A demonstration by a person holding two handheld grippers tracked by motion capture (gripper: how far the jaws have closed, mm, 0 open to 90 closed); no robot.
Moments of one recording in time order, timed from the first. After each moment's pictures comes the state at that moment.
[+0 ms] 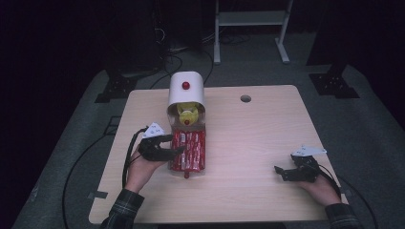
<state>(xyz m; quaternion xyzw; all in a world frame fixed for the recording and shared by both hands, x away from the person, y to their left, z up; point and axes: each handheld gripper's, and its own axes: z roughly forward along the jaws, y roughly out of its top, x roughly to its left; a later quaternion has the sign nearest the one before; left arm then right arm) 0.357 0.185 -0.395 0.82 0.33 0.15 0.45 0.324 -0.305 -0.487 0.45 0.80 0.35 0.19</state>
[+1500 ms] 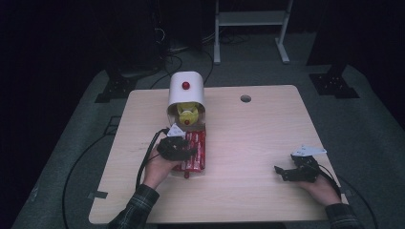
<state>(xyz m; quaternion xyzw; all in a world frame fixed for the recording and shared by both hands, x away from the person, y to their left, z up) 0.374 0.140 -0.420 0.85 0.34 0.13 0.39 0.324 -0.305 -0.487 0.45 0.80 0.35 0.19</state>
